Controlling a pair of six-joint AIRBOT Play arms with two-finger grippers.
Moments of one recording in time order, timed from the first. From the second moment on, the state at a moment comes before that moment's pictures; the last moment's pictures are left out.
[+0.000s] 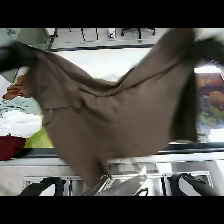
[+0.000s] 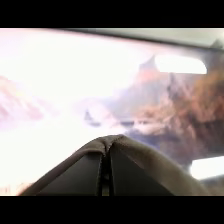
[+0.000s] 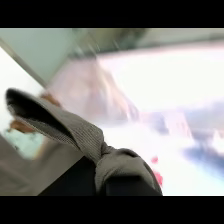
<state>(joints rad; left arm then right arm) -0.03 -1.17 1.62 -2.02 1.04 1.60 -0.22 -1.08 1.36 2.62 -1.08 -1.98</state>
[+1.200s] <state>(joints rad) 0.27 -1.73 1.64 -2.17 1.40 1.69 -0.56 -1.56 1.19 2.49 -1.31 -2.07</state>
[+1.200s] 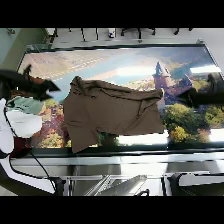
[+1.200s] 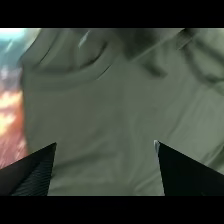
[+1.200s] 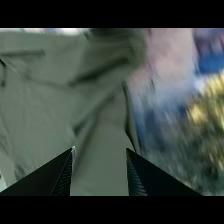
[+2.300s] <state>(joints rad) 0.25 -1.84 1.36 -2.27 1.37 1.88 -0.31 -1.60 0.88 2.32 -1.28 -2.10</state>
